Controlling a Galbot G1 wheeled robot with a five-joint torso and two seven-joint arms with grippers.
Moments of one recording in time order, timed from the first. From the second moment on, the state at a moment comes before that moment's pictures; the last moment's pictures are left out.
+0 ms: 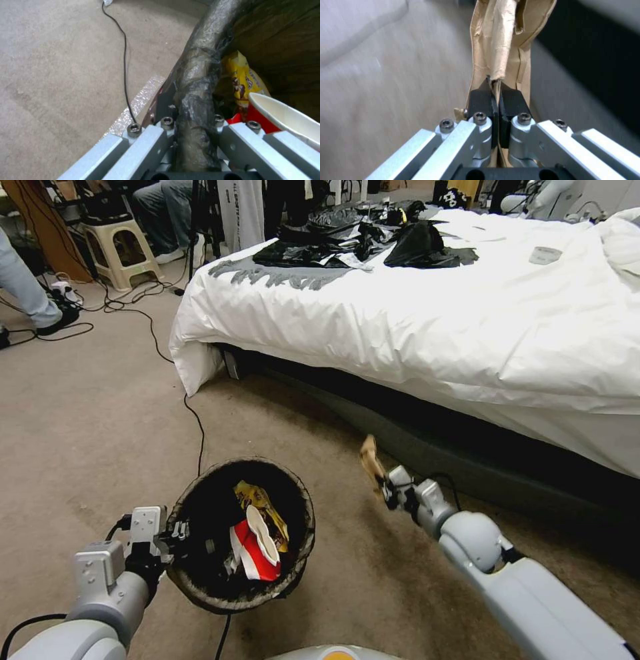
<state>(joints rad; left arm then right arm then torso) 1.82 -1.37 -0.81 -2.50 -0.37 0.74 -0.05 -1.04 0.97 0.07 1.86 0.37 -0.40 -0.05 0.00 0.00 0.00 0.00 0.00</state>
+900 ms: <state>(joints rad) 1.82 -1.36 -0.81 -2.50 -0.38 0.74 -0.06 -0.78 0.97 -0.24 2.32 0.81 -0.60 0.09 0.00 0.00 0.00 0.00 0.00</state>
